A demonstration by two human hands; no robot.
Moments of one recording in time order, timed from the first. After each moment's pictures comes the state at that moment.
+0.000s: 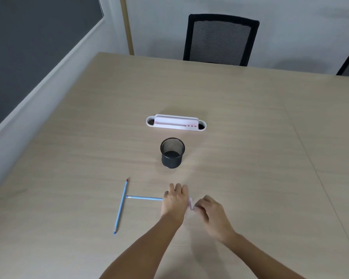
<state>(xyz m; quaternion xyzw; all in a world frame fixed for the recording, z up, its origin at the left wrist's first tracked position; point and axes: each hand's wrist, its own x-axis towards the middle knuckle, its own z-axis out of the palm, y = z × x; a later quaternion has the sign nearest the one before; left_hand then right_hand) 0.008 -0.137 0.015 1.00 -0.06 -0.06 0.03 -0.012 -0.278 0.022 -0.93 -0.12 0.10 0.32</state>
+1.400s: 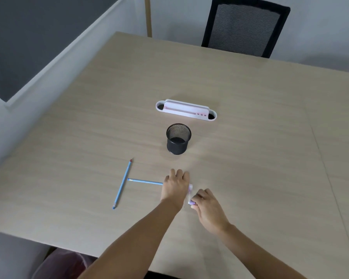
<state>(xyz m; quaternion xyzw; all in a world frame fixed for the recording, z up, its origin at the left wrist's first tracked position) 0.004 -0.144 0.016 1.00 0.00 -0.04 0.00 -0.016 -0.284 0.006 -0.94 -0.28 0.09 0.15</state>
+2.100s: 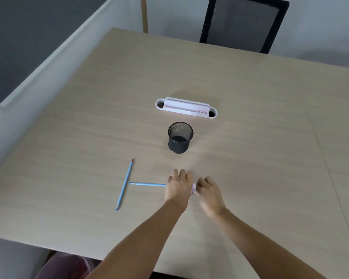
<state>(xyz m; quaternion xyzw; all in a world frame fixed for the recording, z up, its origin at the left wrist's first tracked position) 0.004 -0.141 0.011 1.00 -0.02 -0.07 0.02 0.016 -0.263 0.000 -0.96 -0.26 0.05 0.07</state>
